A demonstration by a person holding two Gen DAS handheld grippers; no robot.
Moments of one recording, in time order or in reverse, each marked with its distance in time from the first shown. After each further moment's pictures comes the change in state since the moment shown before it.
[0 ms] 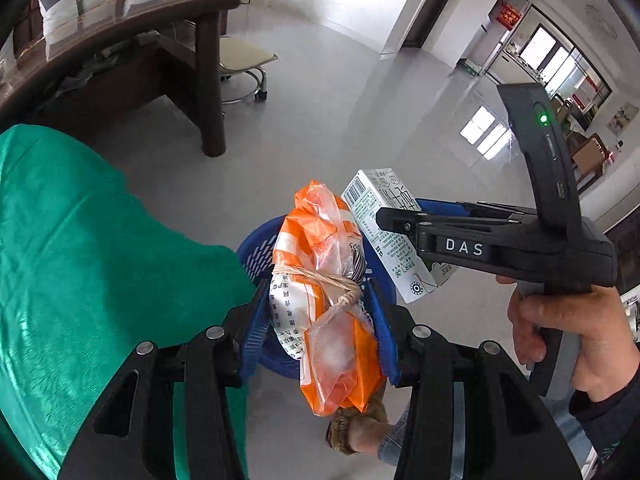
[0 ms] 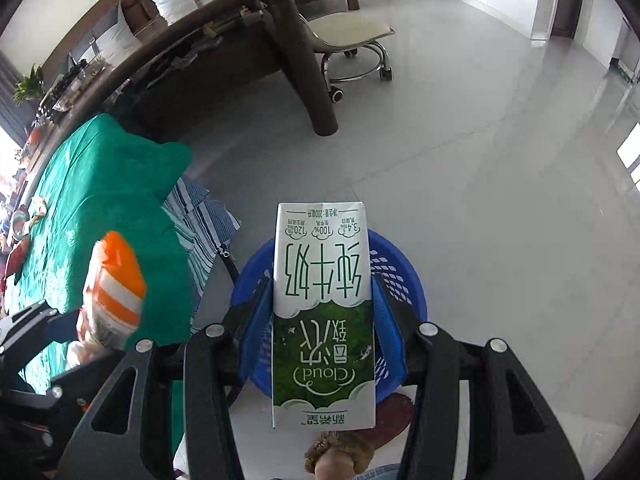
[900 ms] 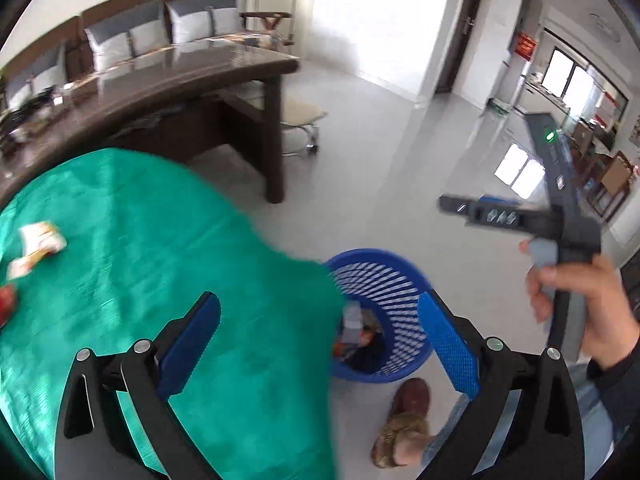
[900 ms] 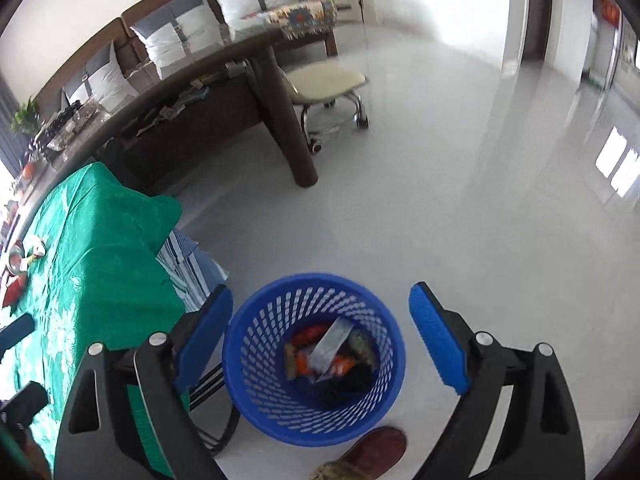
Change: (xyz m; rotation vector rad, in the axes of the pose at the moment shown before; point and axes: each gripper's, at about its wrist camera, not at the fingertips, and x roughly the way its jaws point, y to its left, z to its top) left arm -0.112 0.045 -0.057 -0.018 -0.213 0.209; right arm -0.045 0.004 0.004 0.015 -0.212 -0.077
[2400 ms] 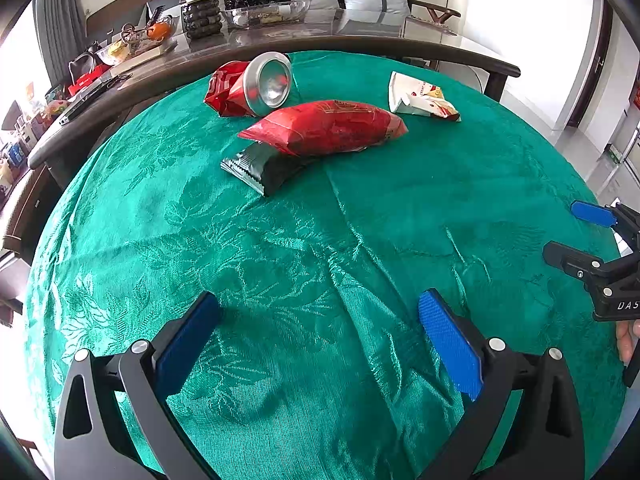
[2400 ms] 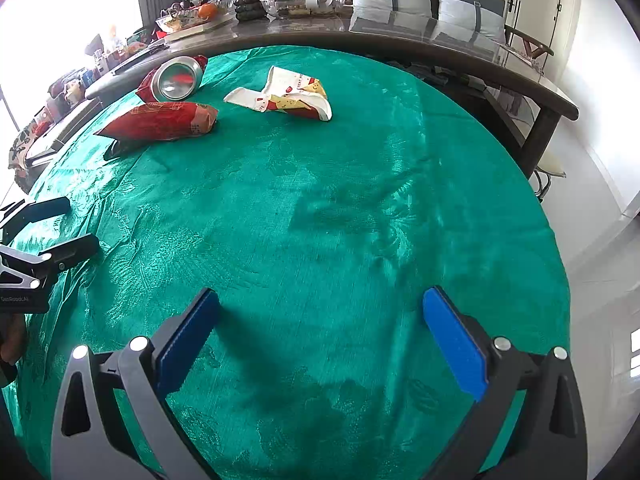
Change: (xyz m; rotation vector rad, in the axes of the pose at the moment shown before) left arm -0.093 0.303 -0.135 -0.266 0.074 0.330; right arm 0.023 0.362 -0.100 -0.550 0.047 0.223
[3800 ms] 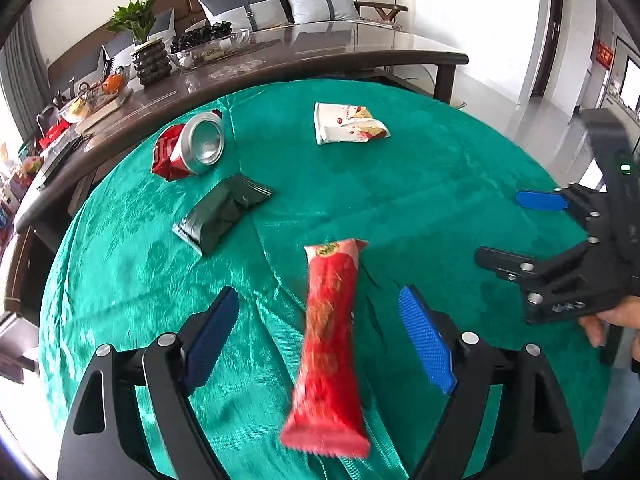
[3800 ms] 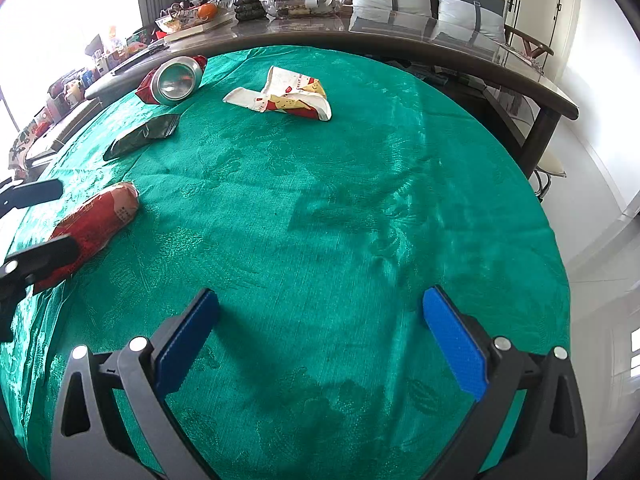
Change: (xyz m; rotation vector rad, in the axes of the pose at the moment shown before) left arm -0.024 -0.044 0.016 0.173 -0.048 -0.038; right arm -0.001 0.000 -0.001 0.001 0.001 0.002
